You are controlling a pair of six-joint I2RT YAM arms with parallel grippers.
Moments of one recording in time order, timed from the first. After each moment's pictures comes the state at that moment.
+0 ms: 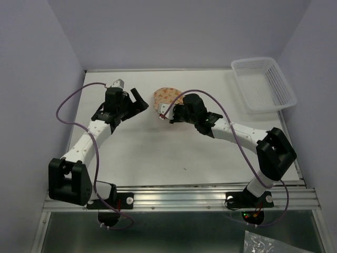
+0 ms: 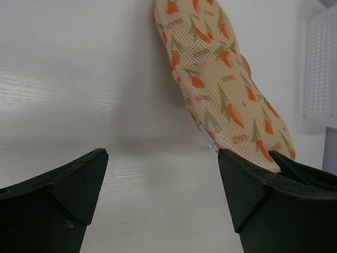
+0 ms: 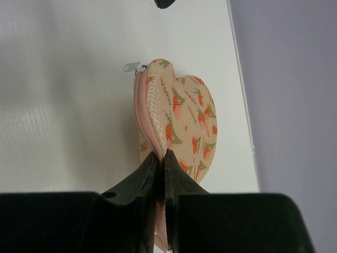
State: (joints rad) left arm -0.23 1.27 0.95 -0.27 0.12 -0.64; right arm 0.77 1.67 1.16 0.11 -0.16 -0.87
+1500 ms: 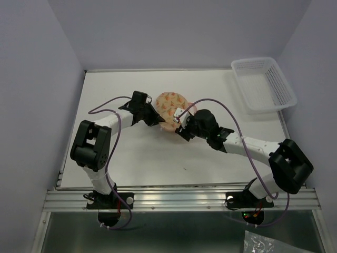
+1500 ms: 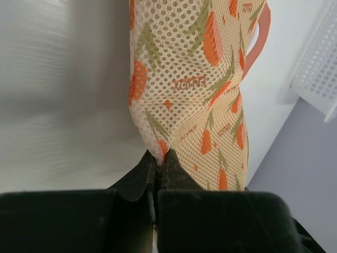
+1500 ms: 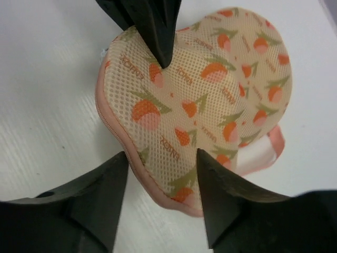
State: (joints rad) left arm -0.36 1.74 1.06 -0.16 0.35 -1.00; right arm 0.75 1.47 0.82 0.20 -0.13 -0.46
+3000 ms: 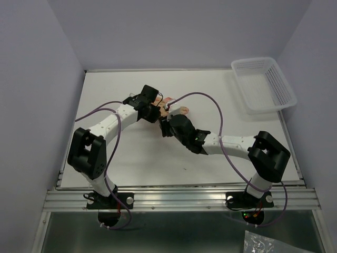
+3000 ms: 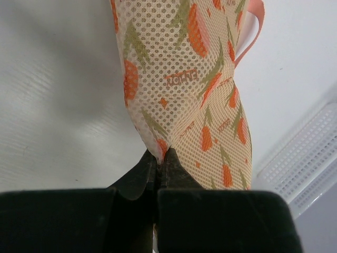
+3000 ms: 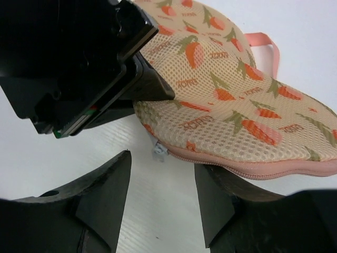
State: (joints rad) left arm -0.52 1.65 1.28 -0.65 -0.17 -1.49; right arm 0.98 1.68 1.02 0.26 0.42 0.22
